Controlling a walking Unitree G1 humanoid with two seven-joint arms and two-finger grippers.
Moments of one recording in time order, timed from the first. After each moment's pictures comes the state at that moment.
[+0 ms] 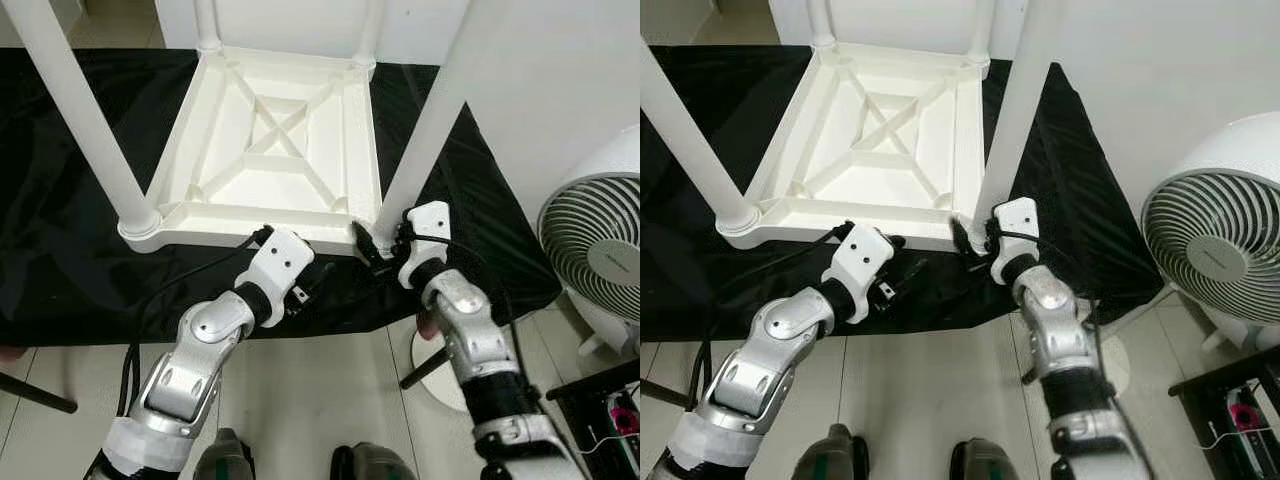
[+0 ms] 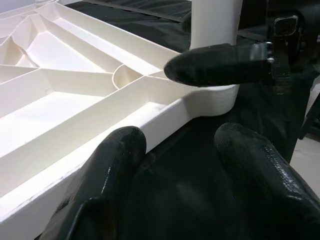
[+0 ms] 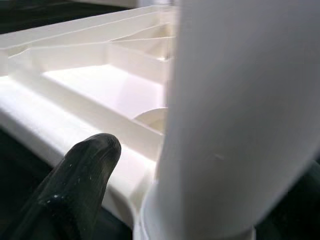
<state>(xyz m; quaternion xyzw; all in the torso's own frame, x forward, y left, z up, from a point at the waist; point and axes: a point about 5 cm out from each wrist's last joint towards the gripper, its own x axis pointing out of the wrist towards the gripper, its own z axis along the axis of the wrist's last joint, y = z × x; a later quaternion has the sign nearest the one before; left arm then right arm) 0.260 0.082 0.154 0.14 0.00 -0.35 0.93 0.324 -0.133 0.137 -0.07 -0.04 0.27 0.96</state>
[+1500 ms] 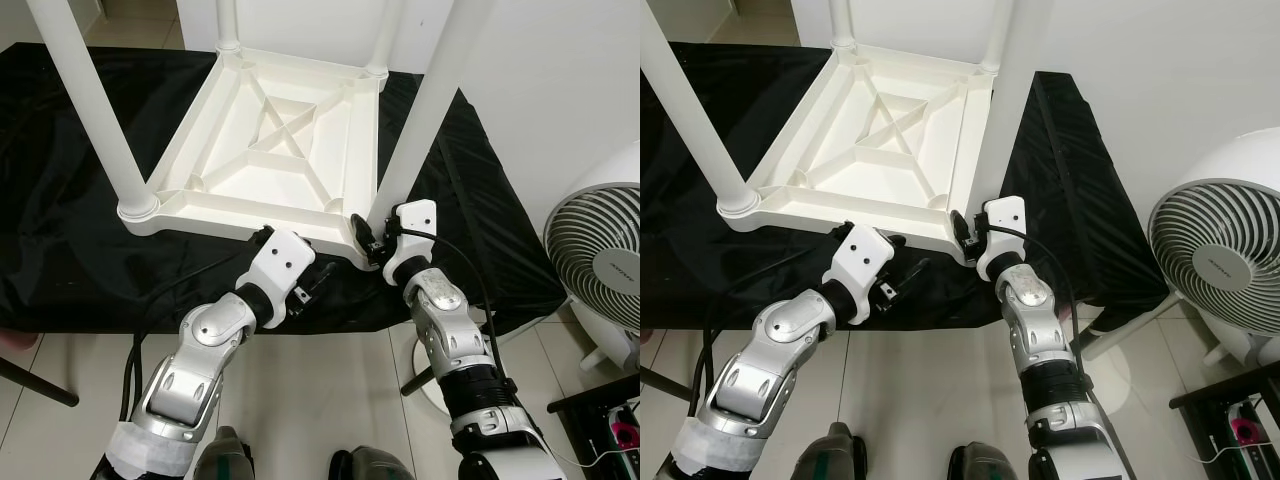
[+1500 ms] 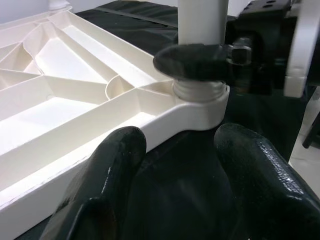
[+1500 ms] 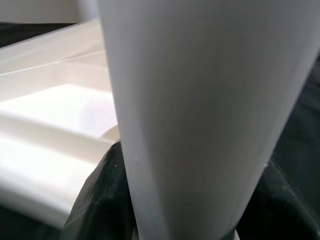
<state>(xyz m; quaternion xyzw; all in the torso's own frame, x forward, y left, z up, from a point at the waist) 0.258 0.077 0.155 0.13 0.00 -0.35 0.93 0.327 -0.114 0.132 0.00 -0.03 0.10 0.99</state>
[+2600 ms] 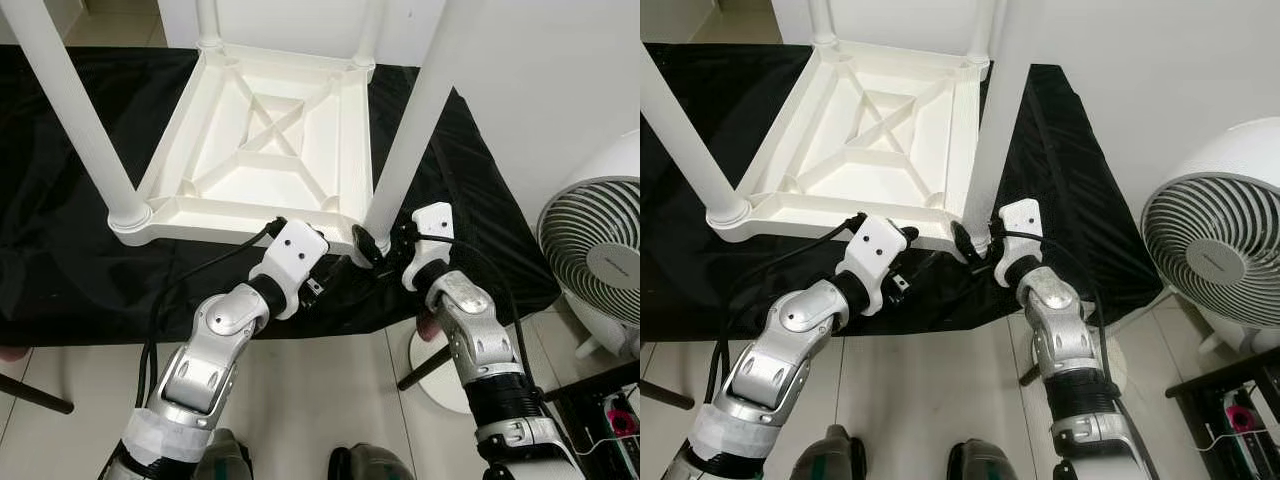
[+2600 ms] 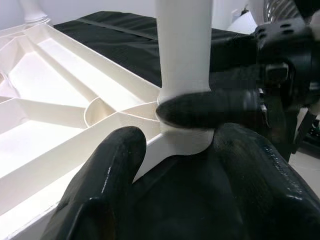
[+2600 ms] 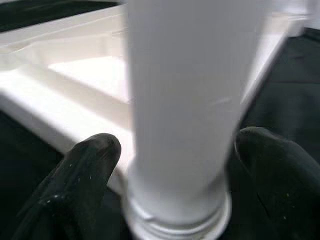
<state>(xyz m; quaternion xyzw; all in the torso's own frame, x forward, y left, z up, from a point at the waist) 0.264 0.065 0.161 0.12 -0.02 -0.36 0.92 0.318 -0.133 0.132 -0.05 -0.02 0.27 0.96</state>
